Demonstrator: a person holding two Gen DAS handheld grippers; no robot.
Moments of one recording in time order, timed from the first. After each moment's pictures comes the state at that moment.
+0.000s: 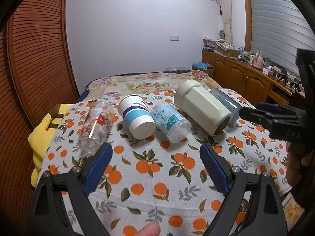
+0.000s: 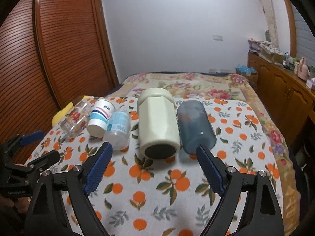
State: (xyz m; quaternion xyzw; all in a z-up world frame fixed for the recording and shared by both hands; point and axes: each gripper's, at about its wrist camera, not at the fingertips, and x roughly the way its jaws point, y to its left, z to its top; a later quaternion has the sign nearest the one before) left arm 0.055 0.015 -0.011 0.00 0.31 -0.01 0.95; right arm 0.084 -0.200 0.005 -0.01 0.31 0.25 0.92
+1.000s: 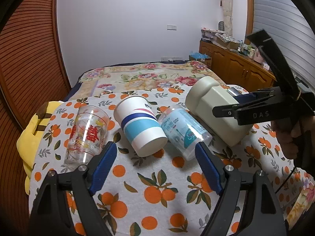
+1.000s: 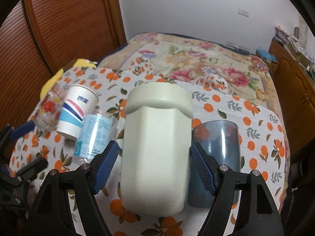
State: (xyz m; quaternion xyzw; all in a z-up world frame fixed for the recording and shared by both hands) left arm 0.127 0.045 -0.030 -0.01 0.35 -0.03 0.94; right arm 0.203 -0.132 -0.021 -0.10 0.44 0.27 0.85
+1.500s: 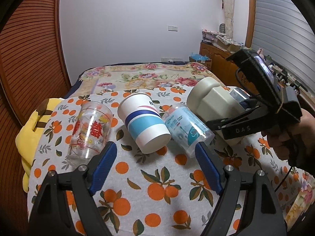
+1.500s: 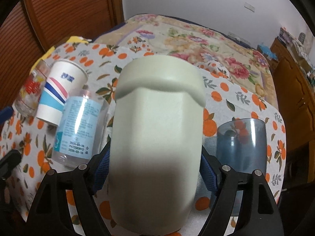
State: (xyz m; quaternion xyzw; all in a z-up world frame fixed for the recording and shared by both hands) left arm 0.119 0.051 -0.030 -0.02 0.34 -0.03 0.94; right arm 0.211 -0.110 -0.048 -0.17 0.48 0.25 0.82
